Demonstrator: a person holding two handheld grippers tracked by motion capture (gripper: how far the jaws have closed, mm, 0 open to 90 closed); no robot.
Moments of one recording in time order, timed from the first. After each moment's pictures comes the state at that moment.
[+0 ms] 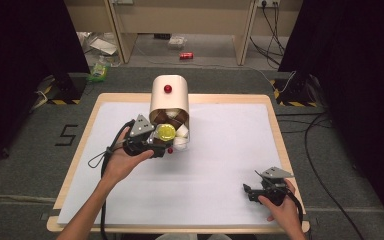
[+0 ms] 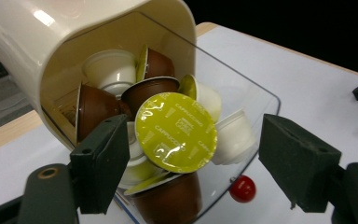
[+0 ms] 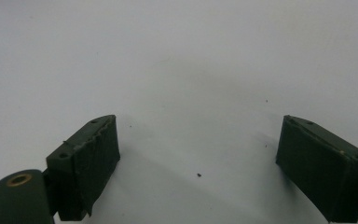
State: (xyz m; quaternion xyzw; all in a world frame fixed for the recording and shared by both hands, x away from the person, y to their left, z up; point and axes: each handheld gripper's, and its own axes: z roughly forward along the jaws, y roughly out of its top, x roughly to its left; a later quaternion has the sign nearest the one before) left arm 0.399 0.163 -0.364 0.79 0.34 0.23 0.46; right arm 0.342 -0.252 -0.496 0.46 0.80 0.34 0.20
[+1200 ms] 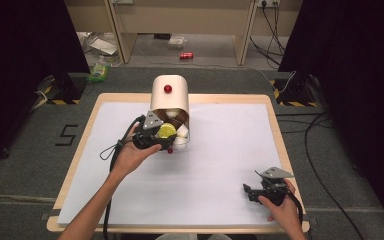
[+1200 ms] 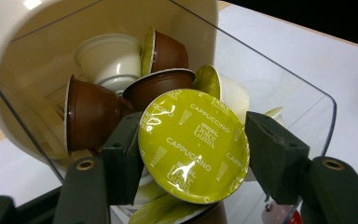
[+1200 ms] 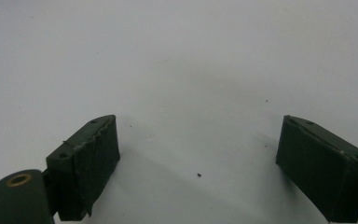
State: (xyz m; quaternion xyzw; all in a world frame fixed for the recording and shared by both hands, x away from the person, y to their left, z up) left arm 0.425 0.148 -0.376 0.81 0.35 0.23 0.42; right arm 0.342 -0.253 -0.496 0.46 0.80 0.34 0.20
